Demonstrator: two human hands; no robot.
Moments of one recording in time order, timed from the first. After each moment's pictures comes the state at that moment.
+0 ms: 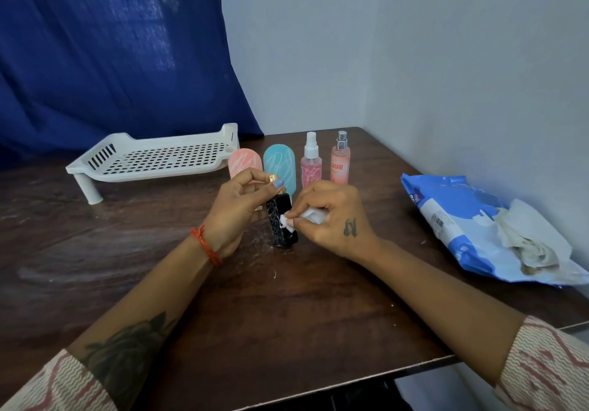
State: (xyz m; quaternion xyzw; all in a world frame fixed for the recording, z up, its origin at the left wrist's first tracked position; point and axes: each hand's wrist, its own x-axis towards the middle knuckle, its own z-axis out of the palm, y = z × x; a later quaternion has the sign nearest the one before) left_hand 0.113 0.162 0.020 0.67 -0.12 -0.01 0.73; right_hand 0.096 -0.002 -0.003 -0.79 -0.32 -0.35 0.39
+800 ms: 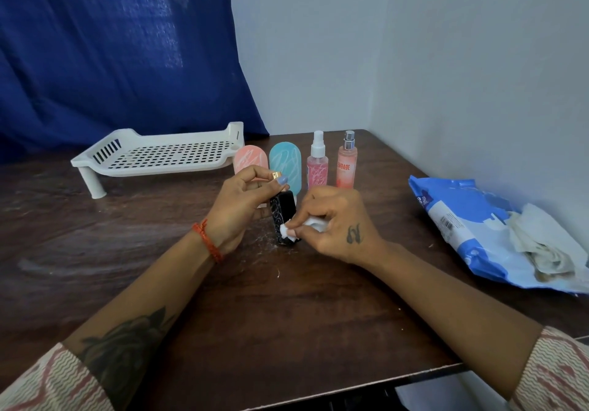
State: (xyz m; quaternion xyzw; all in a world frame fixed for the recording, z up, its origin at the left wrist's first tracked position) left_hand 0.115 0.165 0.020 0.68 -0.12 0.00 0.72; right_hand 0.092 0.000 -0.004 -0.80 -0.35 -0.32 0.36
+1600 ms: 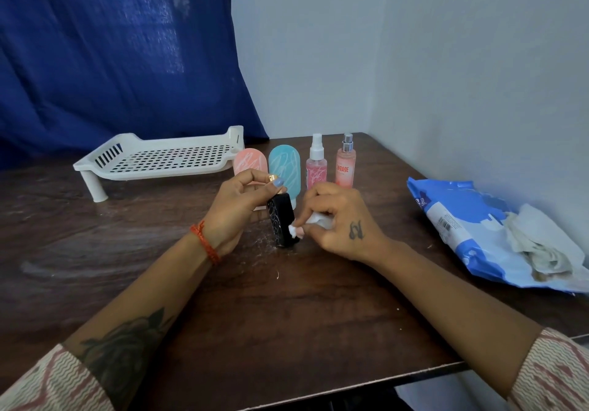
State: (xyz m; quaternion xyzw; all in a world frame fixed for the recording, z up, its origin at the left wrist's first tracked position) left_hand 0.115 0.167 0.020 0.69 -0.11 0.00 0.72; right_hand 0.094 -0.008 -0.001 -0.82 -0.34 -0.29 0.35
